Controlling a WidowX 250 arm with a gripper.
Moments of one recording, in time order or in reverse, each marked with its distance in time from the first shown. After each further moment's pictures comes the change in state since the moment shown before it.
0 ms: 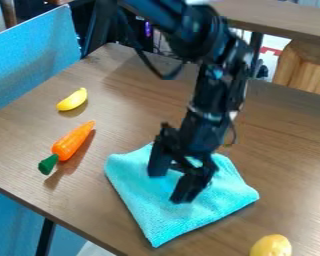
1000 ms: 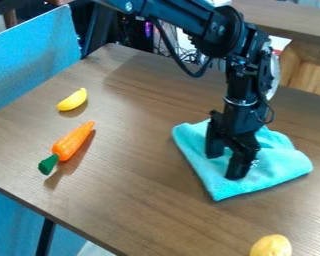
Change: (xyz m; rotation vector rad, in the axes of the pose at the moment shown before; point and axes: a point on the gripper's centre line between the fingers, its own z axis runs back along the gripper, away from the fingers) arm 0.107 0.003 0.027 -0.031 -0.406 -0.169
